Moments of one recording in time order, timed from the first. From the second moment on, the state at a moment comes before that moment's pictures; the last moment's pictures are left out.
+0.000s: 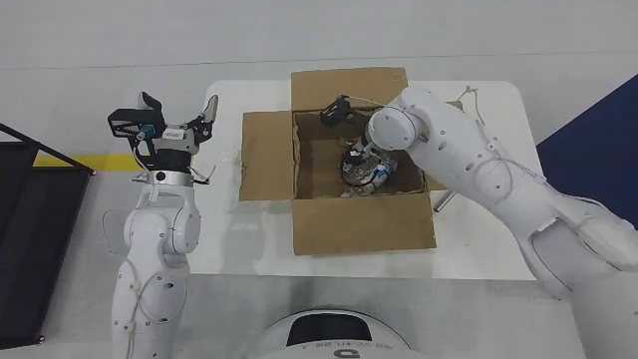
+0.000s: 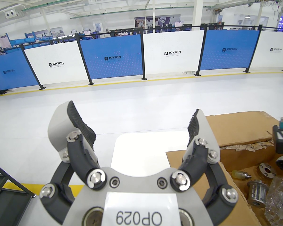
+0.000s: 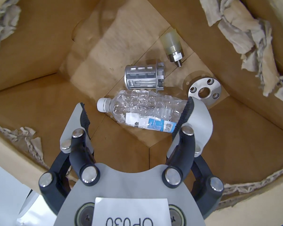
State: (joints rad) left arm 1.60 -1.41 -1.58 -1.92 1.45 0.02 0.05; right arm -0.47 -1.18 0.40 -1.21 -0.49 -0.04 1.21
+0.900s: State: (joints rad) left arm 1.60 -1.41 -1.58 -1.92 1.45 0.02 0.05; right arm -0.37 -1.48 0.28 -0.63 -0.48 -0.19 1.12
